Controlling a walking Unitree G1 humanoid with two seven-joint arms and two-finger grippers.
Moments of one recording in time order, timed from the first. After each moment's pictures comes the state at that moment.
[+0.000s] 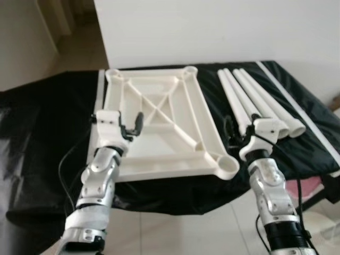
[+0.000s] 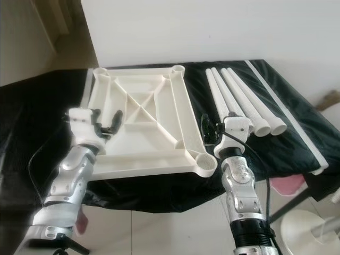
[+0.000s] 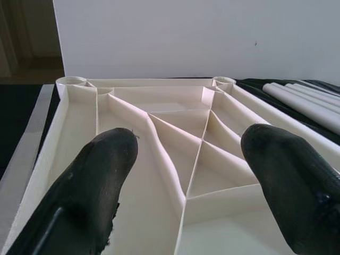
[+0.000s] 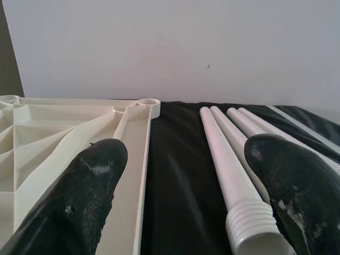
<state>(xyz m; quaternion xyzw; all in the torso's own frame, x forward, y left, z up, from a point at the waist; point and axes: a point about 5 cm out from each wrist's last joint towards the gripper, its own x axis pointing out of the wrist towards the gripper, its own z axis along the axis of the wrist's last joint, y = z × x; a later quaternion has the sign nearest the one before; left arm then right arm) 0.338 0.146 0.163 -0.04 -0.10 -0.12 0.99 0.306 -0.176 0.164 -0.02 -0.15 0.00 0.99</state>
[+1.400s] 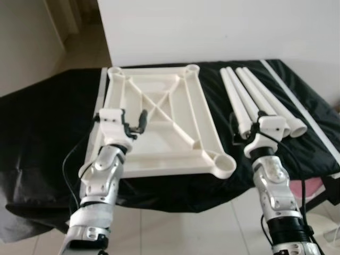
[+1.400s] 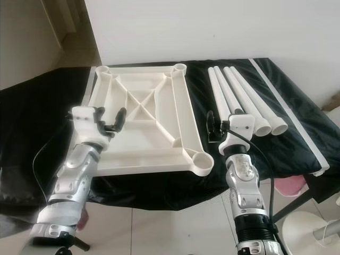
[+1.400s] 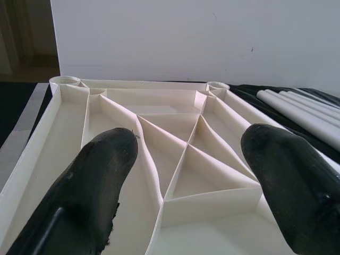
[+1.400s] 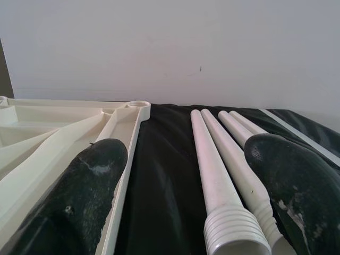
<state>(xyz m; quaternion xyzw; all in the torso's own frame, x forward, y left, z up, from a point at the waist) 0.338 0.140 0.165 -0.06 -0.11 -0.13 0.98 0.310 -0.185 0.163 -0.03 -0.15 -0.02 0.99</state>
